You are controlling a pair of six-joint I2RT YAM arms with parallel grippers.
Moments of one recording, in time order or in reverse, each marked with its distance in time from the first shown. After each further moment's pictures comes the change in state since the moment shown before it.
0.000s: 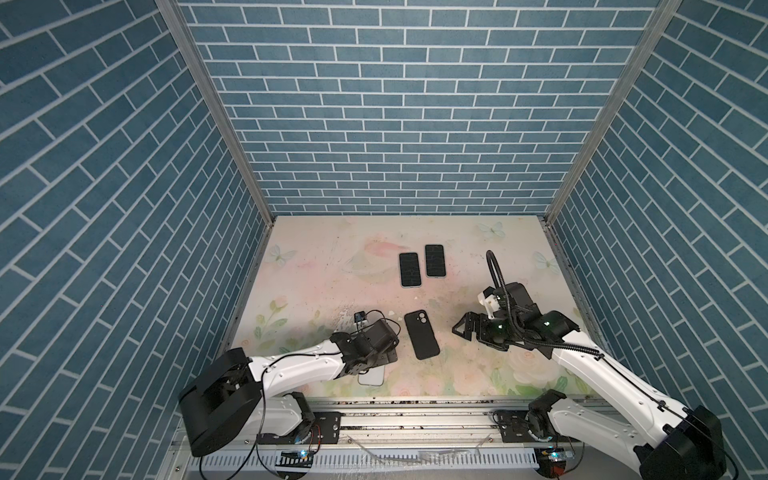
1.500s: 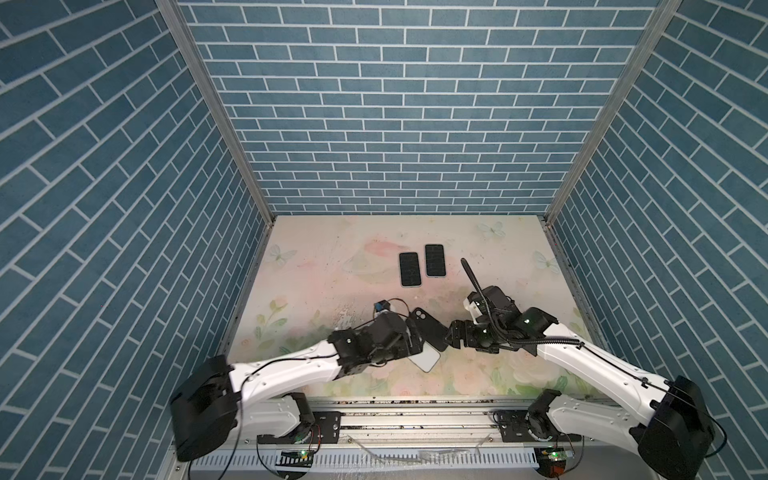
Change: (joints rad) left arm -0.014 -0.217 0.049 0.071 0.113 0.011; right arm 0.180 0.134 0.033 0.004 0.100 -0.001
